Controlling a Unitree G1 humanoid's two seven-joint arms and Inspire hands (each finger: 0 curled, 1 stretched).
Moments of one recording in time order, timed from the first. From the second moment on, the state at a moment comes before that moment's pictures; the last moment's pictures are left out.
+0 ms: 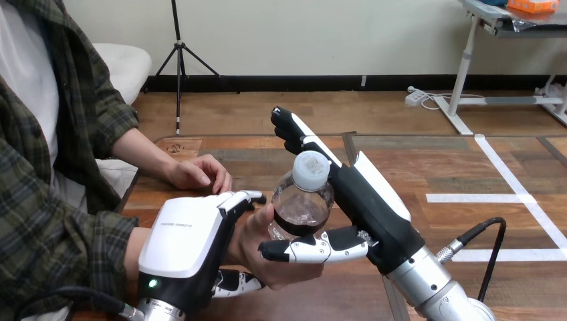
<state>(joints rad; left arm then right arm) 0.13 0.39 -0.30 0.02 0.93 -0.23 0.42 -0.07 -0.16 0.17 0.17 -0.06 -0.62 0.36</state>
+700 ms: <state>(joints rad) 0.12 0.45 -0.28 0.05 0.68 -0.42 0.25 -0.07 -0.16 0.17 0.17 -0.06 -0.61 0.36</state>
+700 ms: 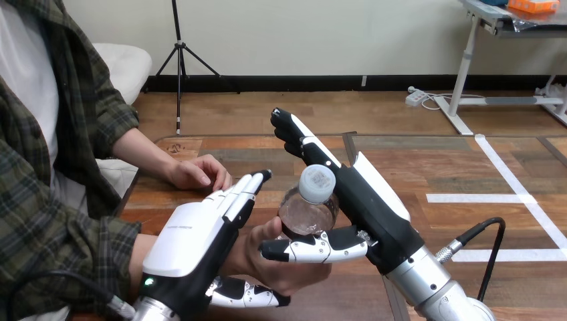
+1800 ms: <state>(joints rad) 0.09 0.38 -0.31 0.19 -0.01 -0.81 -0.19 -0.07 -0.16 0.17 0.17 -0.03 -0.61 0.36</state>
